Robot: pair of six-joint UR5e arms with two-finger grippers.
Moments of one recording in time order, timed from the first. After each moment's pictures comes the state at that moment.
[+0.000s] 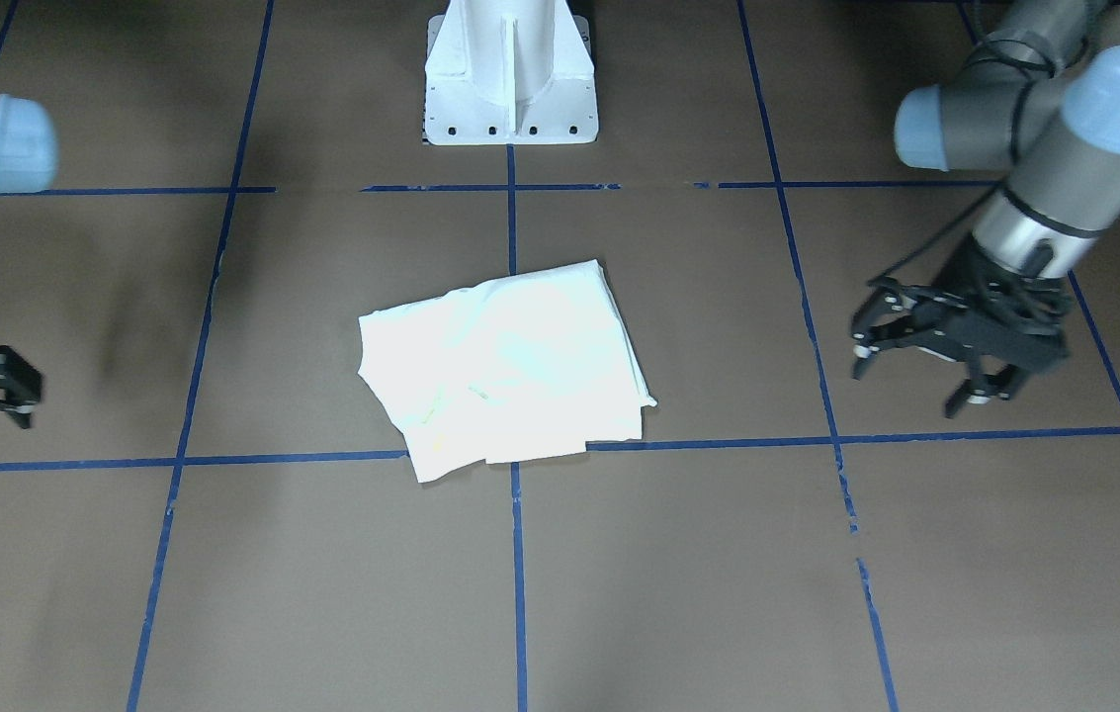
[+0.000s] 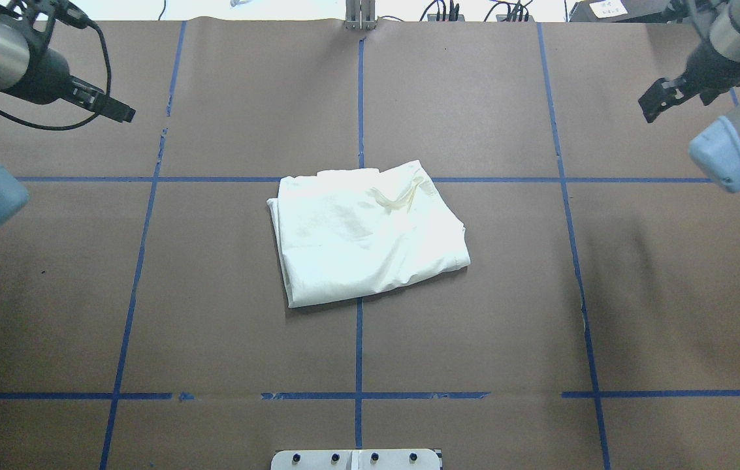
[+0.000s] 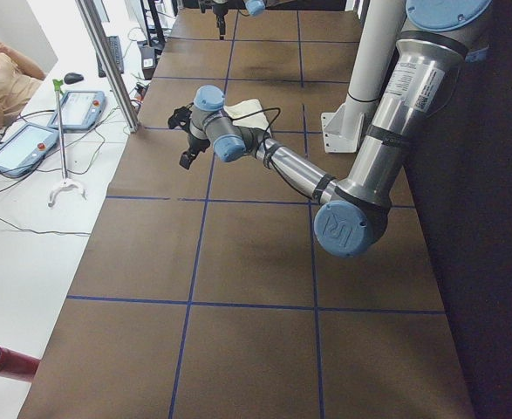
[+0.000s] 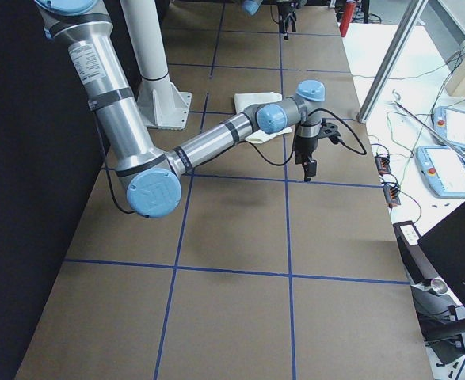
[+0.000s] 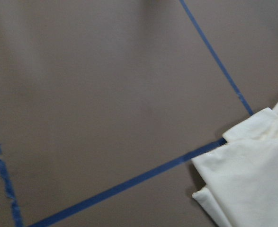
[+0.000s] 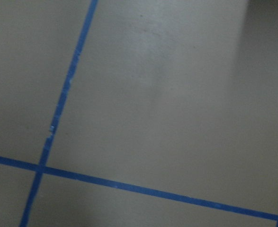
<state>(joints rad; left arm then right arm) -1.07 -1.91 -1.71 -1.98 -2.09 -0.38 1.17 -1.23 1.70 -1.68 2.08 0.29</state>
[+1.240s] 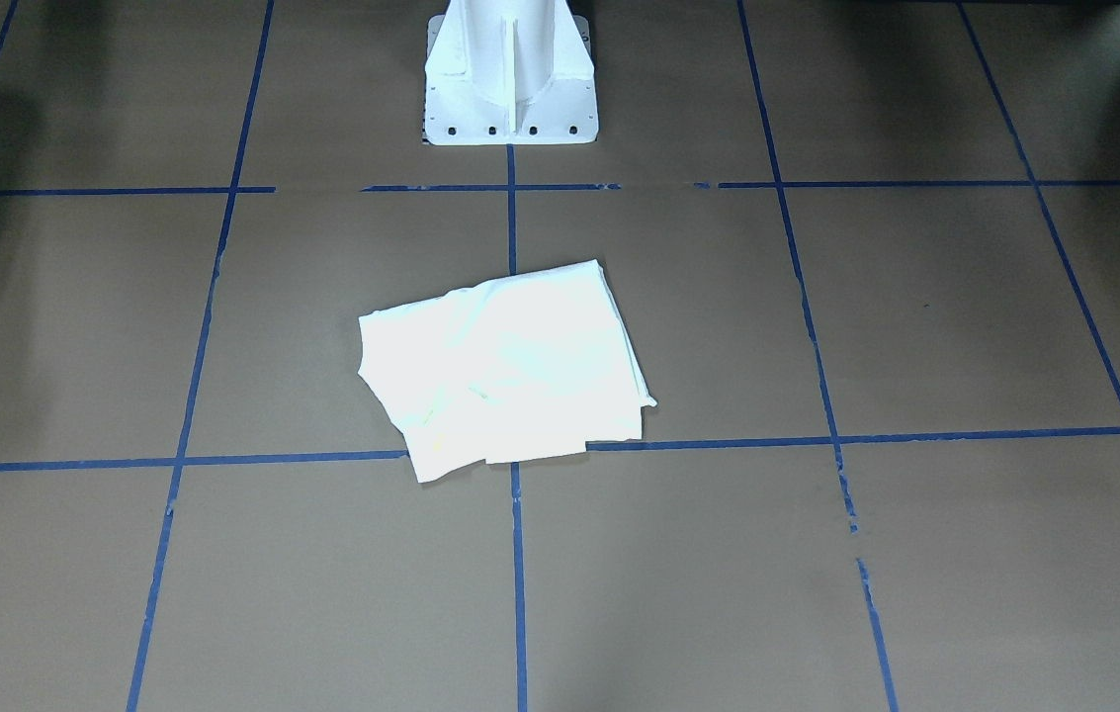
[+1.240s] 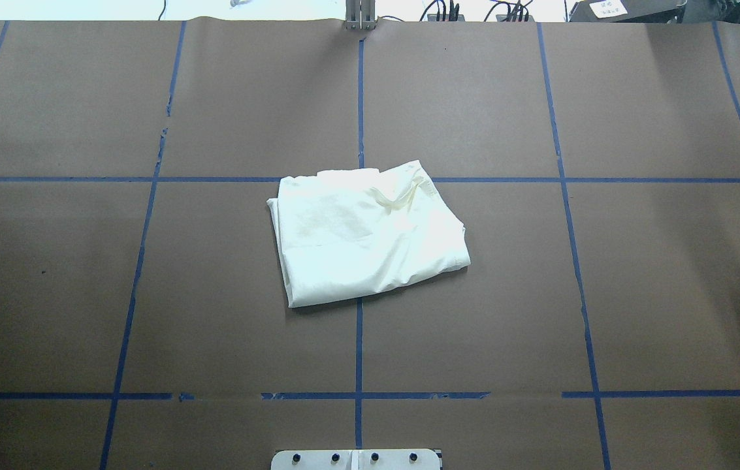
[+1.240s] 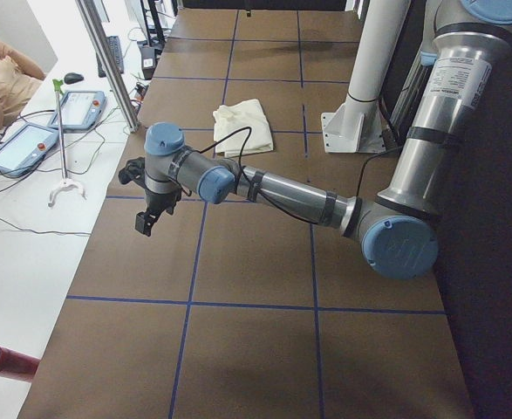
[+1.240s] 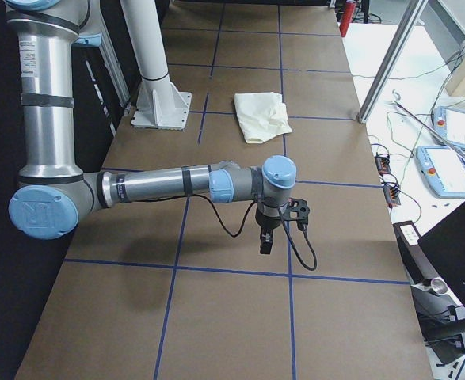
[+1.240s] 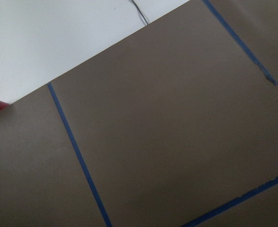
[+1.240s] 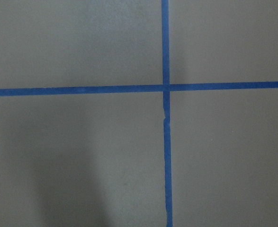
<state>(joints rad) -1.43 -1.83 -1.54 -1.80 -2.20 0.04 1.42 -1.60 1.72 -1.60 2.25 0.23</state>
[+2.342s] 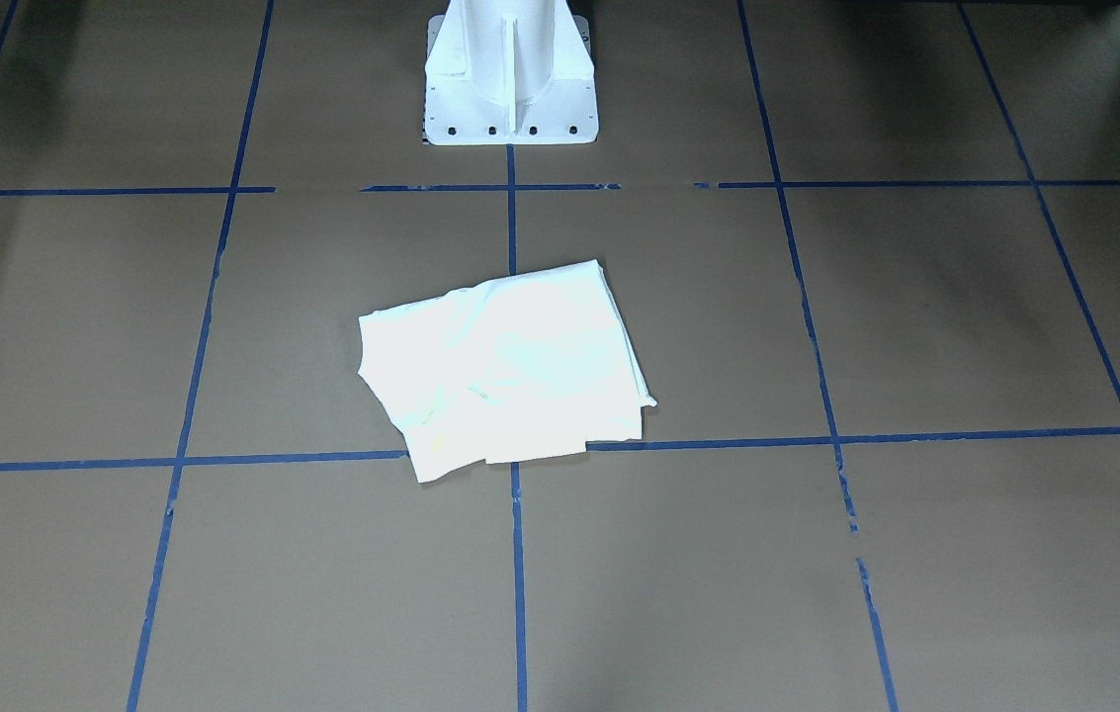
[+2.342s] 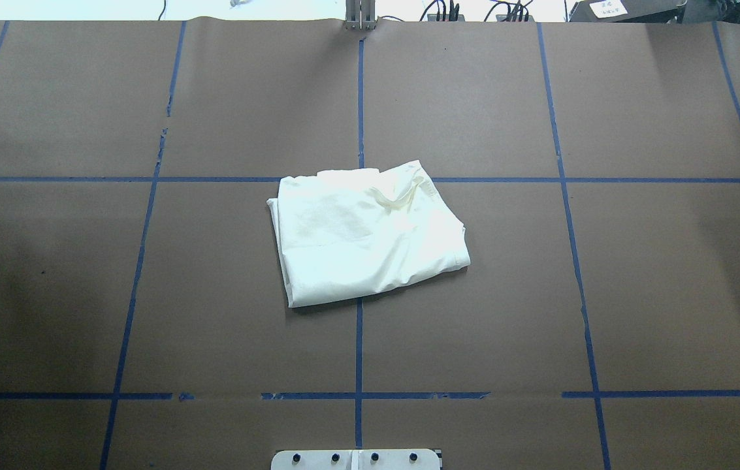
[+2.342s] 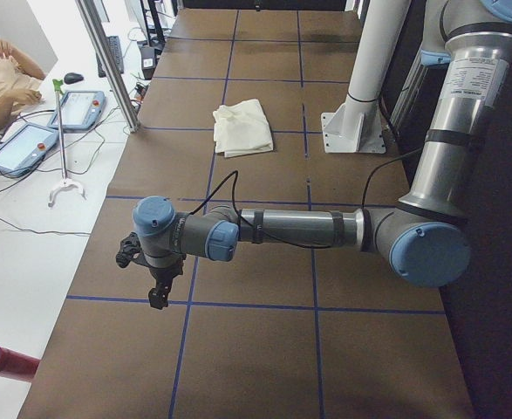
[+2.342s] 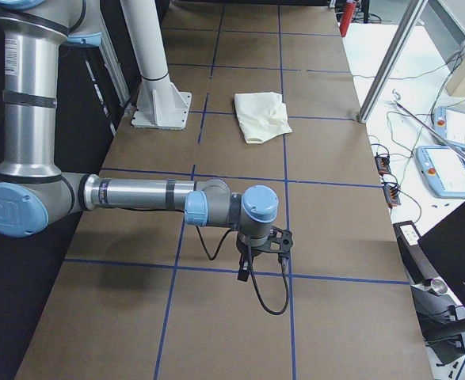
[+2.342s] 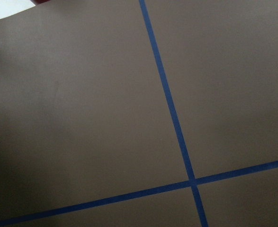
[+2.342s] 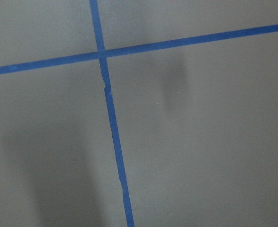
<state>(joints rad) -1.54 -1.78 -1.37 -1.72 -2.30 0.09 1.54 -1.67 1.69 -1.61 2.29 0.19</state>
